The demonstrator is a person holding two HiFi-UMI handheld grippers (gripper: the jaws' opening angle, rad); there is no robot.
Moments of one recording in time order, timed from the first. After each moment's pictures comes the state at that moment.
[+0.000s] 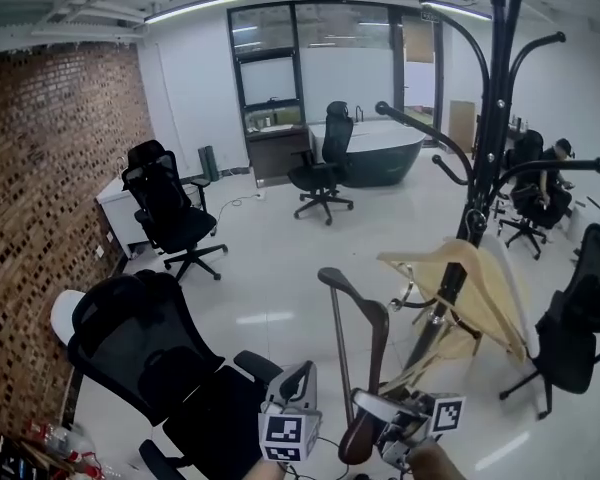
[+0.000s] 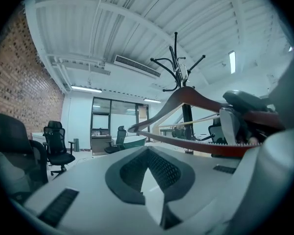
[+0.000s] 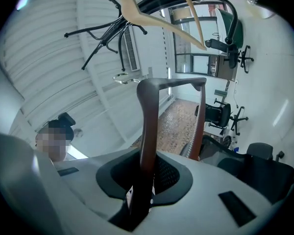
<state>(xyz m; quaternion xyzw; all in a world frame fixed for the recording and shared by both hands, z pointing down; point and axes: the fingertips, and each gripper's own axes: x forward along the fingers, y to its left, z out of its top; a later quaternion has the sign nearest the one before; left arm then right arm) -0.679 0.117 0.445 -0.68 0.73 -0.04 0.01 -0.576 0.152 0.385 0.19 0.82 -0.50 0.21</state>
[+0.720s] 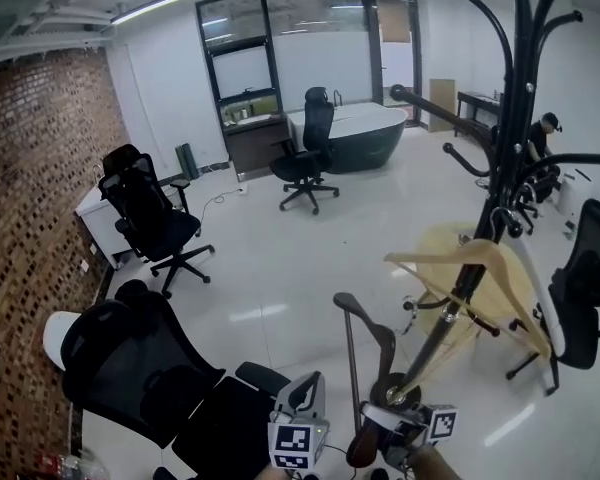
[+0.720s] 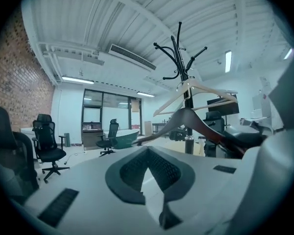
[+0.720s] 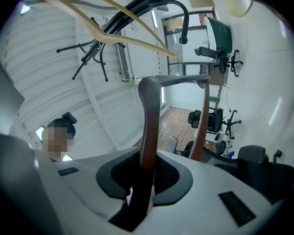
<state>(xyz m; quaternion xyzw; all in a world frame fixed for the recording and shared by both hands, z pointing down) -0.738 0.047 0.504 -0.72 0.69 -0.07 -0.01 -0.638 0.077 0.494 0.14 0.80 -0.53 0.24</state>
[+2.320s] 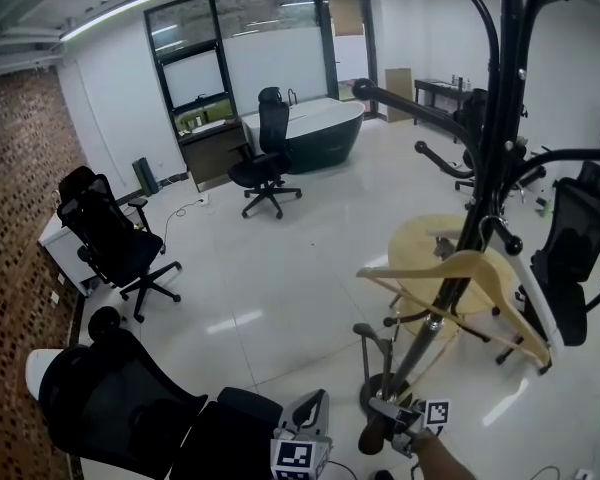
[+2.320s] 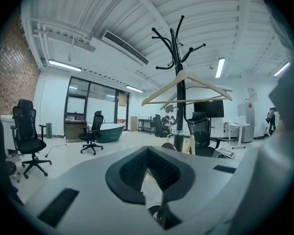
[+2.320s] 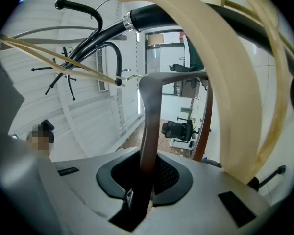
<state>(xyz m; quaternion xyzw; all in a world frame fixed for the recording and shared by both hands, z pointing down) -0.715 -0.026 0.526 -0.79 0.61 -0.07 -0.05 -0.624 -0.057 0.627 0.00 0.78 -0.59 0.21</state>
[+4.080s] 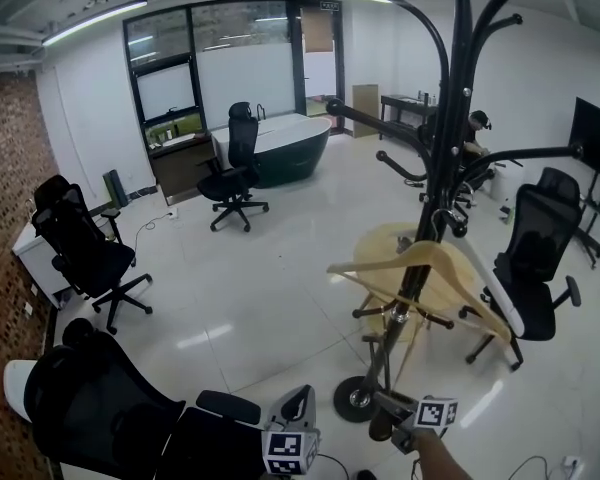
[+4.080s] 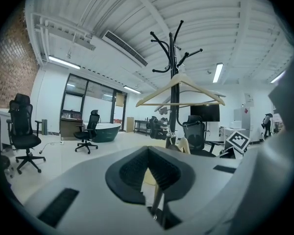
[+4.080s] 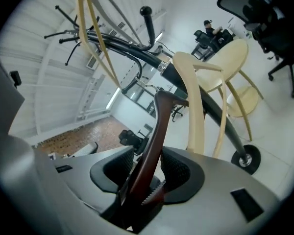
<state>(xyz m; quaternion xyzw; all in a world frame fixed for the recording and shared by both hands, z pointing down) -0.702 0.018 0.523 -0.80 0.59 -0.05 -0.06 -0.540 -0.025 0.632 -0.29 0.85 -0.43 0.06</state>
